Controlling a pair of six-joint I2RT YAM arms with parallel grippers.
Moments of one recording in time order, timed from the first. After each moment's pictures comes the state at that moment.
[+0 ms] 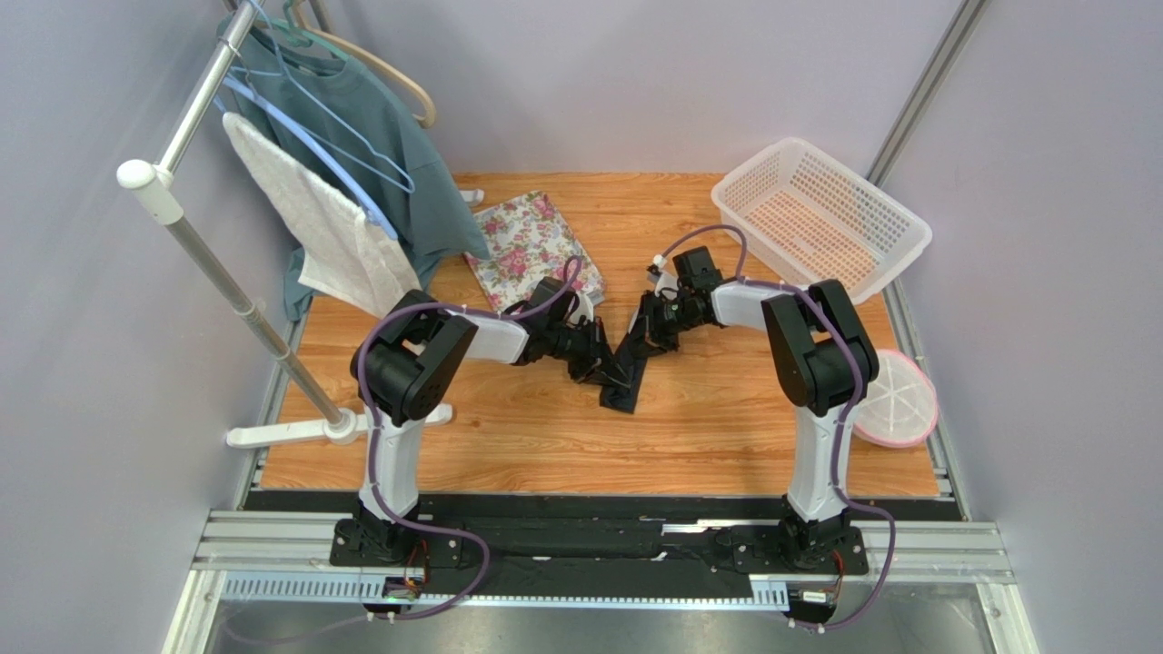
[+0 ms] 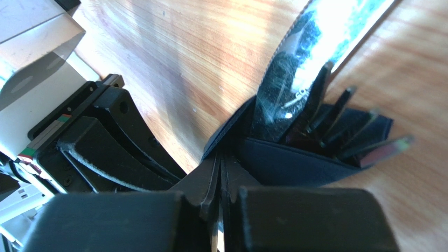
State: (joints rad) left arm -0.60 2.04 1.05 0.17 0.75 -0.88; right arm 0.34 2.04 1.19 -0.22 -0.74 0.53
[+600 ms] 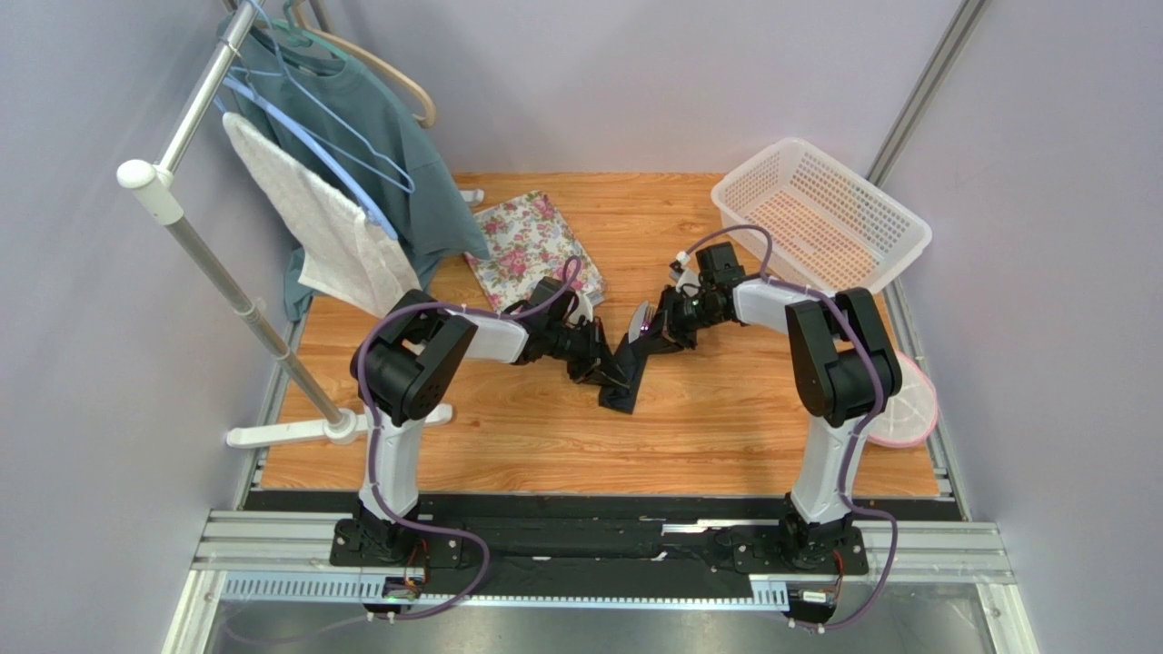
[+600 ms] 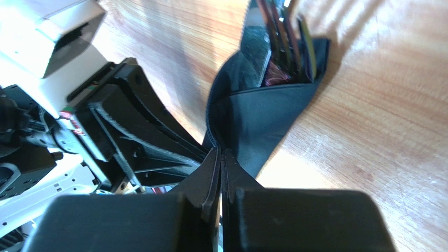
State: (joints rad) left arm -0.60 2.04 1.05 0.15 0.75 -0.88; right arm 0.28 1.94 1.16 -0.31 -0.76 0.56
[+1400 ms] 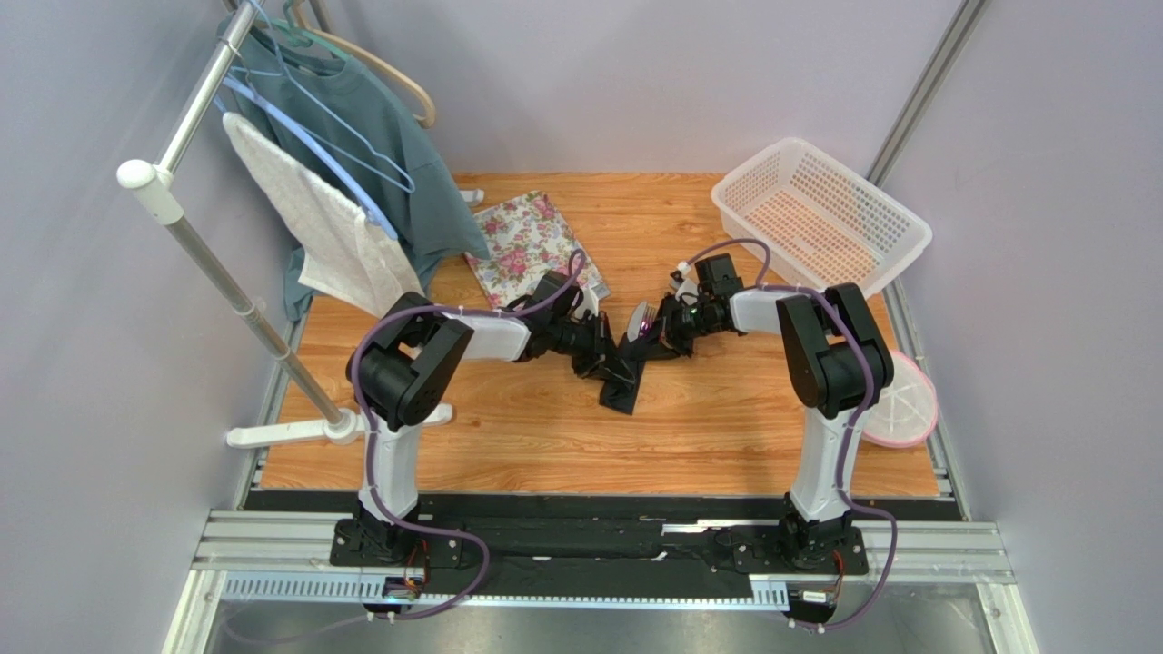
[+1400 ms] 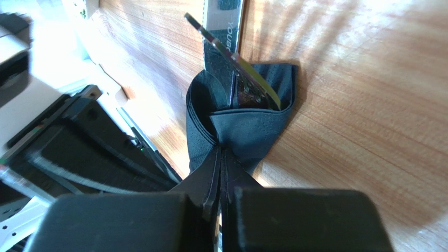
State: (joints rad) left arm -0.63 2.00 1.08 0.13 0.74 -0.86; right arm 0.27 2.00 1.09 -0.17 -0.77 0.64
